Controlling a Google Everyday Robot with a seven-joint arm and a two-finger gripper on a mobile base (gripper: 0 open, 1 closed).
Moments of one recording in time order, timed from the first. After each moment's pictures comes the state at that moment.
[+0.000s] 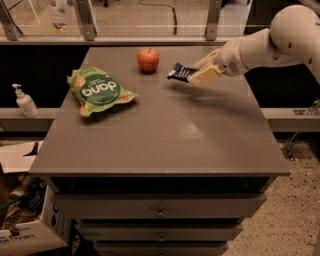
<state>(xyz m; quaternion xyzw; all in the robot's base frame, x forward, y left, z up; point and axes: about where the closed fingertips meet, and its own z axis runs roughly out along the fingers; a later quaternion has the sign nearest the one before) 0.717 -0.137 0.875 -0.51 0.72 0.15 0.44</state>
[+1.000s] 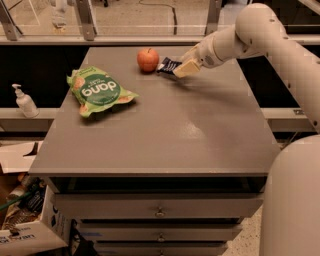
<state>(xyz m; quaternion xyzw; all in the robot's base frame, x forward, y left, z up) 0.787 -0.102 0.860 -0.52 0.73 0.10 0.44</state>
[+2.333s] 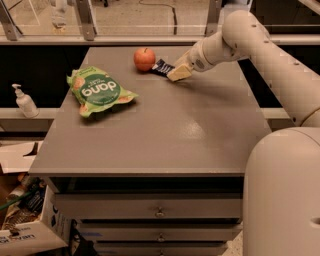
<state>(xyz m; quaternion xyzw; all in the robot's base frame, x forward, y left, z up) 0.806 -0.080 0.829 -0.51 0.74 0.12 0.42</state>
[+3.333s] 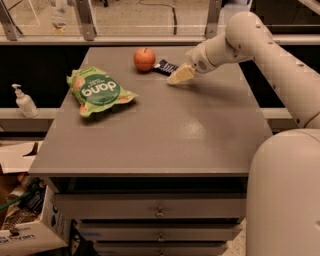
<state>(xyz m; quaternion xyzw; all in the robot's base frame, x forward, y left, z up) 0.798 -0.082 0.825 -0.50 0.75 0.14 0.41</state>
